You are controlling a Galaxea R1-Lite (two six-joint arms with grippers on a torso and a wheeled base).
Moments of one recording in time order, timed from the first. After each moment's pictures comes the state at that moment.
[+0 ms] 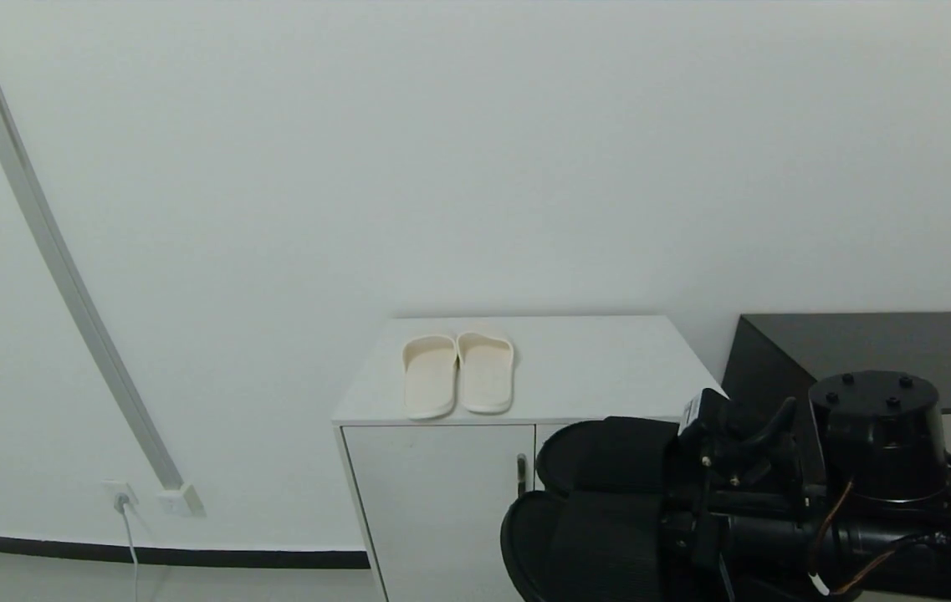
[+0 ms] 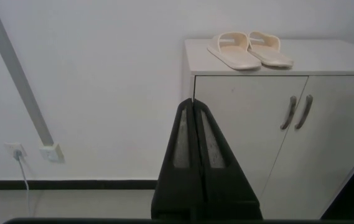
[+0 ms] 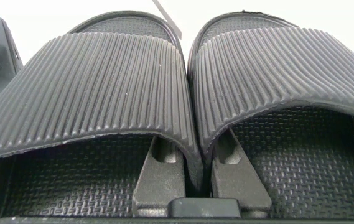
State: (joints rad) left arm 0.00 0.00 0.00 0.00 0.03 0.00; right arm 0.69 1.60 -0.51 -0.67 0.35 -0.16
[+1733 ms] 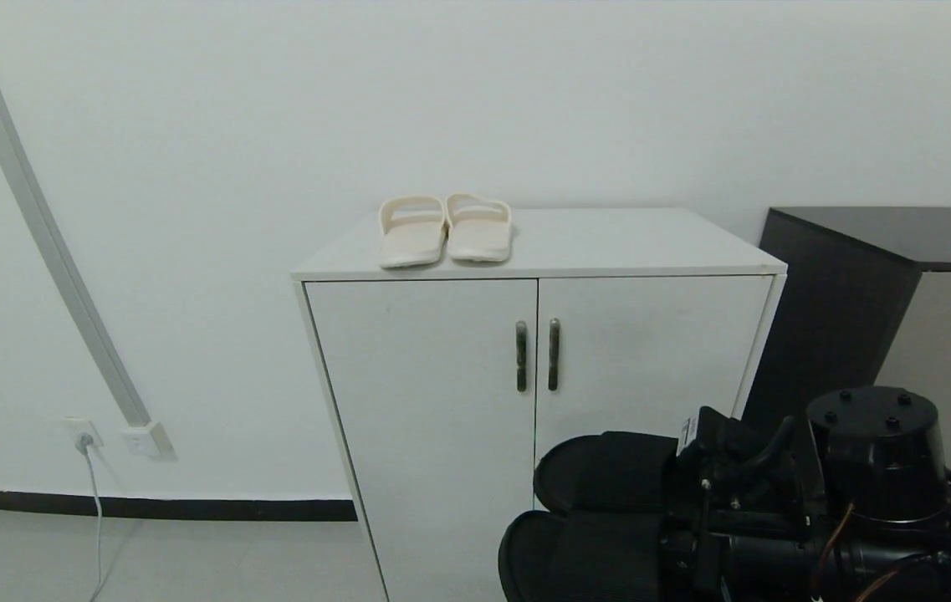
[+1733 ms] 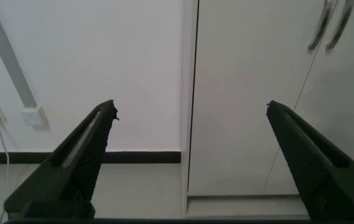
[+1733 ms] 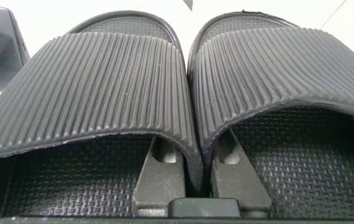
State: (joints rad) left arm 0.00 0.00 0.00 0.00 0.03 0.00; right arm 0.71 1.61 -0.48 -0.69 0.35 -0.15
